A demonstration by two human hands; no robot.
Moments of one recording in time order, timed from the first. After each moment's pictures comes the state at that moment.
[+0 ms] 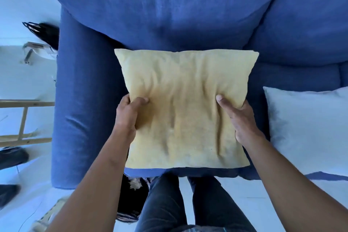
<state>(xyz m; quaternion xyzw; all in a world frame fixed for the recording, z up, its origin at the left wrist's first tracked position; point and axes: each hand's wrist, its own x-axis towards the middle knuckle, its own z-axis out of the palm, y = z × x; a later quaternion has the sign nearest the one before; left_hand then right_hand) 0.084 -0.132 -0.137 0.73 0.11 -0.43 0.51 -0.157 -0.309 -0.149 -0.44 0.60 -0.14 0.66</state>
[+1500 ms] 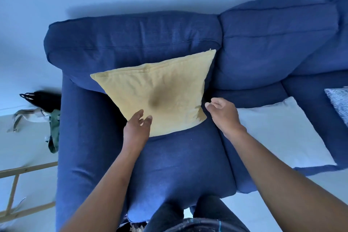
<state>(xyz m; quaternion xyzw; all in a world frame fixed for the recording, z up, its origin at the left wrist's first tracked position) 0.091 -0.178 -0.058 0.84 -0.19 -0.37 0.36 -0.129 -0.335 -0.043 -0.57 0.64 -0.14 0.50</state>
